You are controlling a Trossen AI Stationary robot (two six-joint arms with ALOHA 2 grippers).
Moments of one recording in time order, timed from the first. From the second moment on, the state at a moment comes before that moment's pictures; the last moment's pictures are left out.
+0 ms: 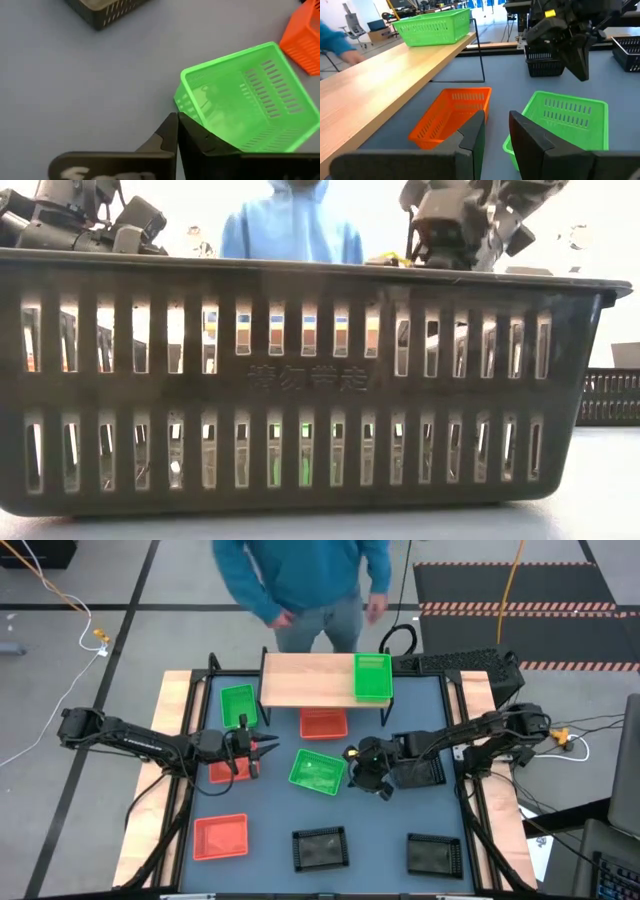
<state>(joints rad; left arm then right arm) -0.04 0.95 0.18 0.62 -0.29 0.09 0.05 1.51 0.78 -0.08 -0.29 -0.77</state>
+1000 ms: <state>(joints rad) -0.04 0.95 0.18 0.64 -0.29 0.08 0.04 1.54 0.78 0.12 -0.37 -0.66</state>
